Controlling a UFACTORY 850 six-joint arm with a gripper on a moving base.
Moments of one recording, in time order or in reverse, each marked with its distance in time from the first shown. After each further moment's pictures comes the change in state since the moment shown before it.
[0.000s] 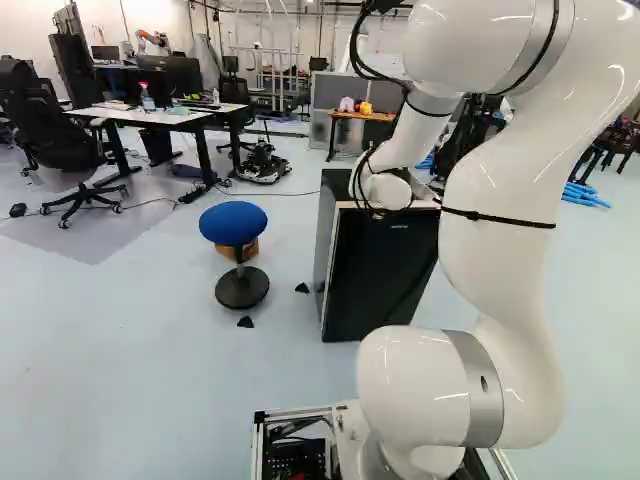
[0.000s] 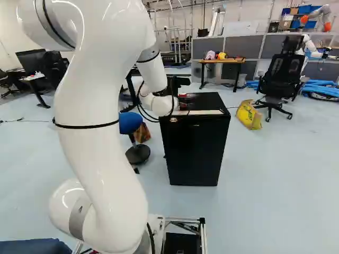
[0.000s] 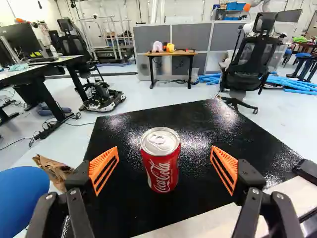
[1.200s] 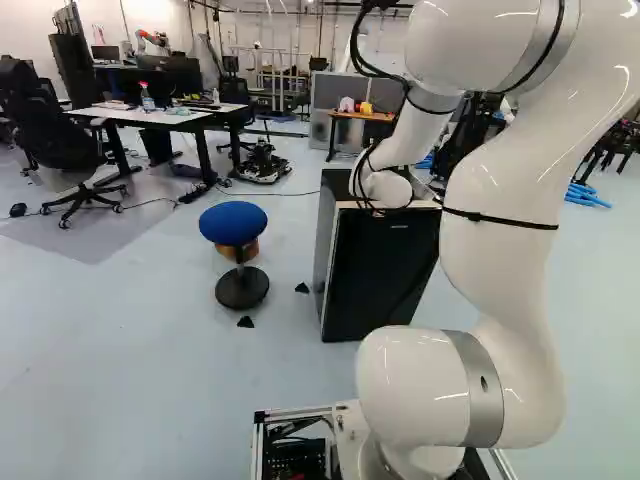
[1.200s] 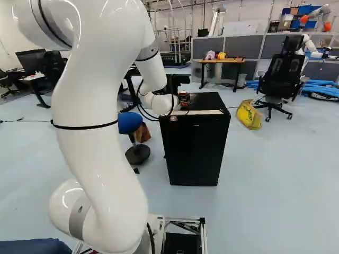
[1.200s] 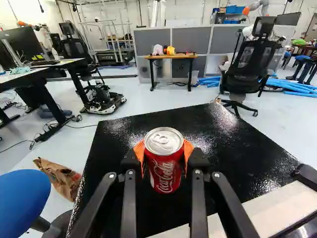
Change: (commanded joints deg) arm 0.0 1.5 0.1 0.0 0.0 0.0
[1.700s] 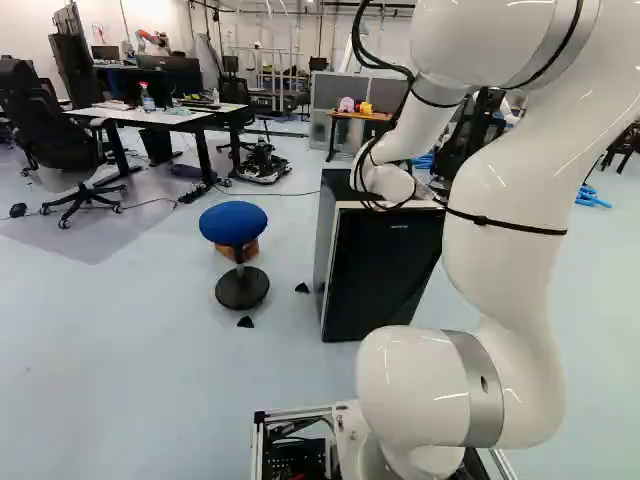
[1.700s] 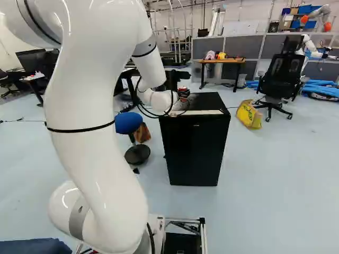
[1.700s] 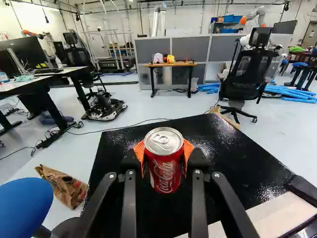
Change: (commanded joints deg) arm 0.0 2.0 0.0 0.0 0.0 0.0
